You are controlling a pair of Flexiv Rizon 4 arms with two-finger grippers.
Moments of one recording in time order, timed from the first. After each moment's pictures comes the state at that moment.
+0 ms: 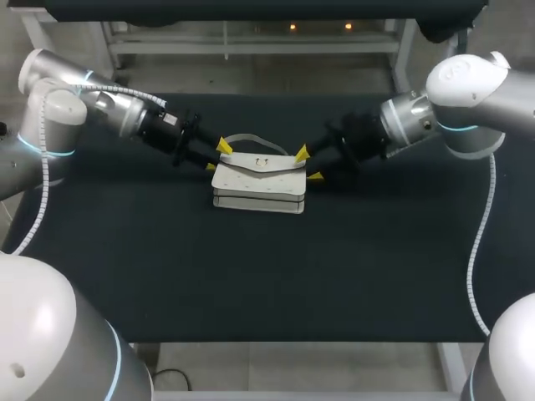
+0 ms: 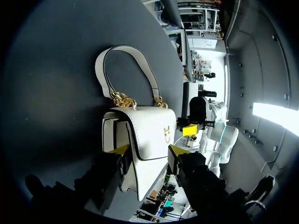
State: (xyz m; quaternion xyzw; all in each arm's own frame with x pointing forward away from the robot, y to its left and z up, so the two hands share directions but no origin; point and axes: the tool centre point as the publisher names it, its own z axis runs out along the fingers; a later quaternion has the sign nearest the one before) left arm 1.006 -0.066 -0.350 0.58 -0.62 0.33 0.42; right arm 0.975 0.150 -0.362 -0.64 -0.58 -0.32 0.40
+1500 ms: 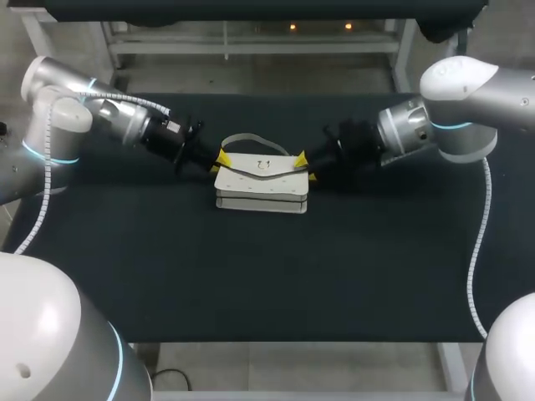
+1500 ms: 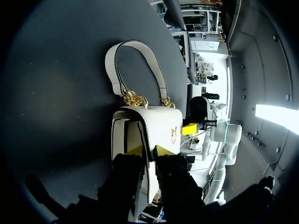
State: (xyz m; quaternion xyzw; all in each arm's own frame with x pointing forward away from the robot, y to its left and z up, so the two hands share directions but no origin) left arm 1.002 -0.070 -0.366 0.59 -0.62 0.33 0.40; right arm 0.979 0.157 -0.376 -0.64 -0.56 -0.33 0.41
